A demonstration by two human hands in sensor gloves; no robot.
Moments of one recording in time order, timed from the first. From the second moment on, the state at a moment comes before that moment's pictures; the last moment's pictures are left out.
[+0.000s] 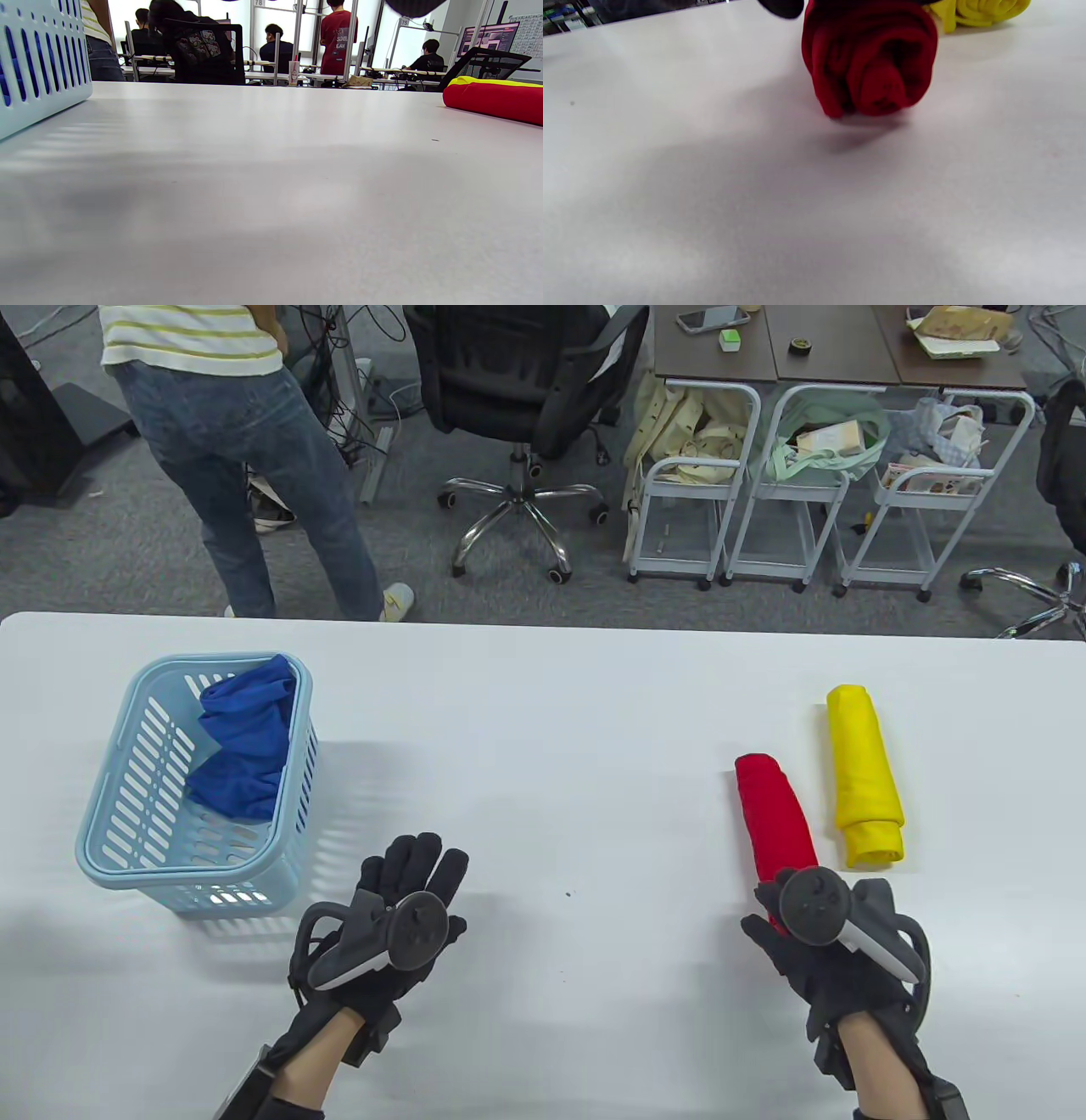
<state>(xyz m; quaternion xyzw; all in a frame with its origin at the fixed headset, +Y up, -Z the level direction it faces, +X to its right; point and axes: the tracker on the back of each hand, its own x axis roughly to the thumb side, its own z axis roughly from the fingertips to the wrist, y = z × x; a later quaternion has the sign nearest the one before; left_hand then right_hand) -0.185 -0.722 -0.265 -0.07 -0.16 0.02 0.98 0.244 -0.735 -0.265 0.01 0.22 0.97 0.07</state>
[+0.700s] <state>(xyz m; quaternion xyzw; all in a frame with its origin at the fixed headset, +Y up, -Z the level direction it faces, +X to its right) -0.186 -0.721 -0.264 -0.04 -0.14 -0.03 0.99 0.230 -0.730 -0.354 -0.13 0.24 0.96 -0.01</state>
